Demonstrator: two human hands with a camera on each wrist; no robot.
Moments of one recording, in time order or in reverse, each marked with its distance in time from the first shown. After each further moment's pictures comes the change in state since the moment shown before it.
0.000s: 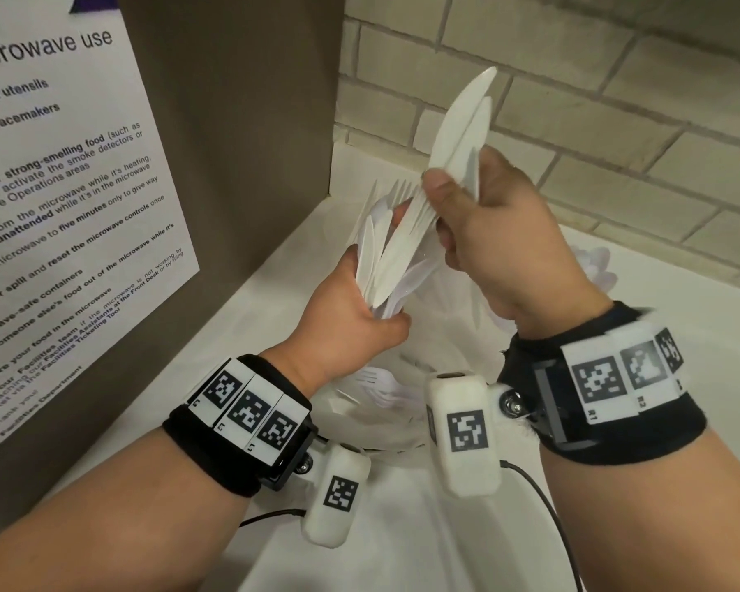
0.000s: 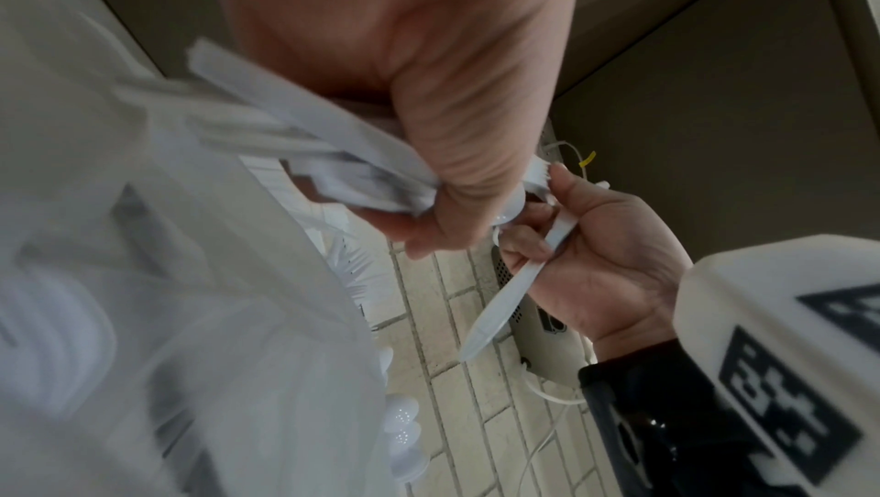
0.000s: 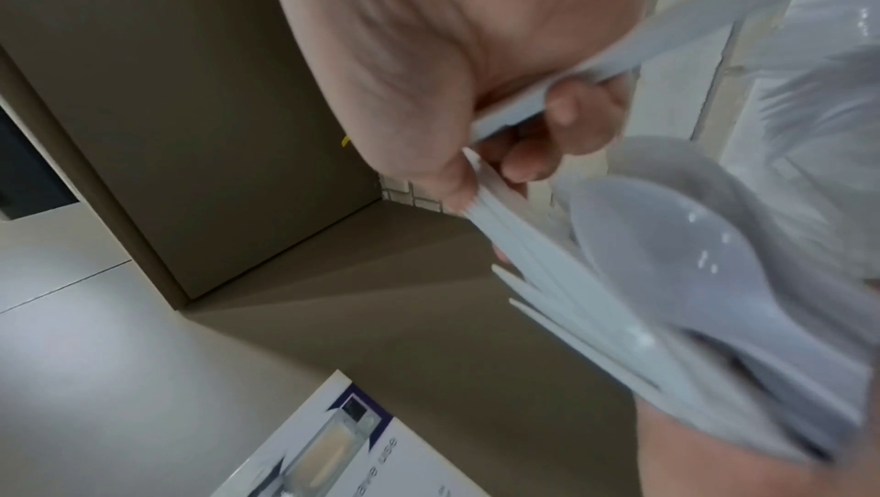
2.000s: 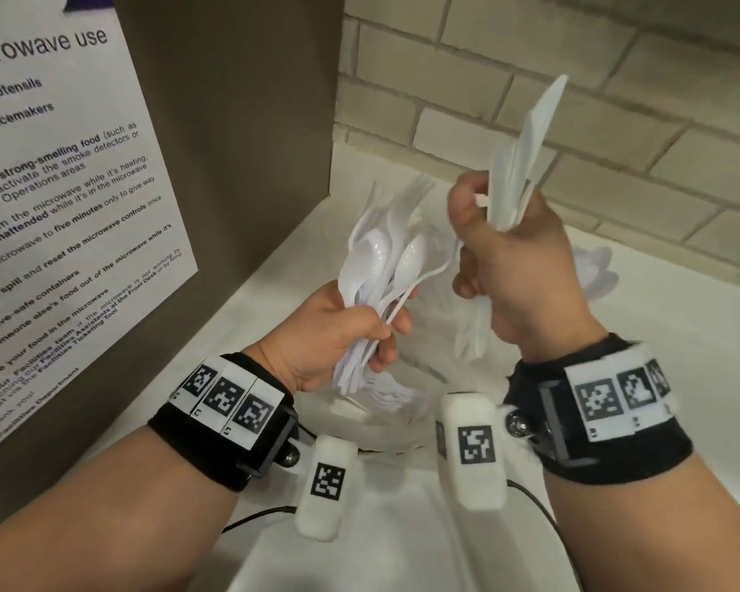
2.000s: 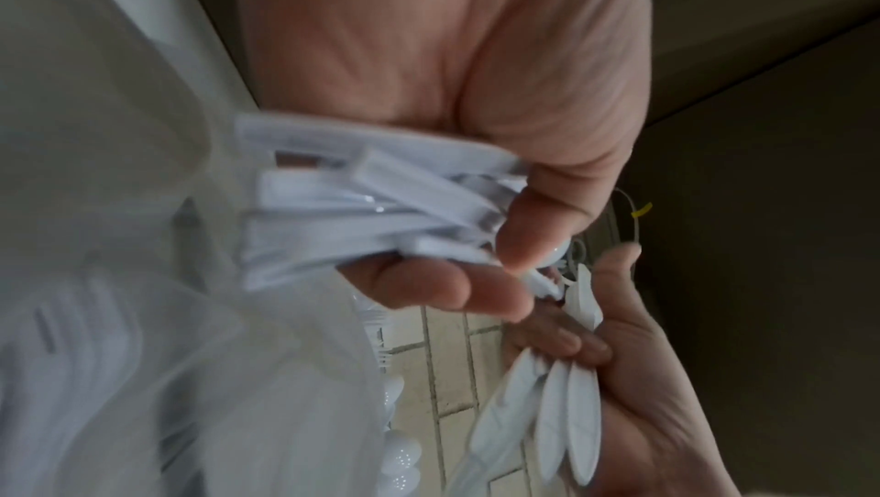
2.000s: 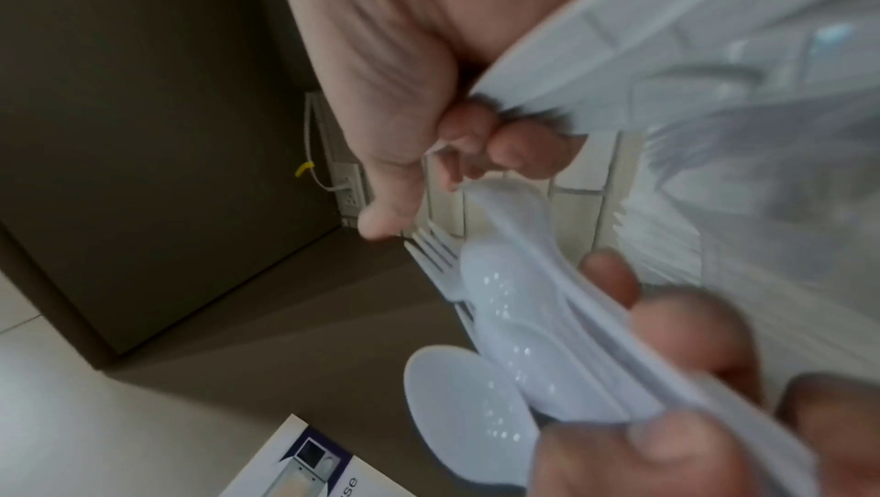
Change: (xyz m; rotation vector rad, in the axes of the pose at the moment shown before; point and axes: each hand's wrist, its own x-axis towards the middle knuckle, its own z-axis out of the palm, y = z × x) left_hand -0.005 -0.007 -0.011 -0.663 -0.377 -0.179; right_hand -0.011 0.026 -0.007 0.306 0.163 0.106
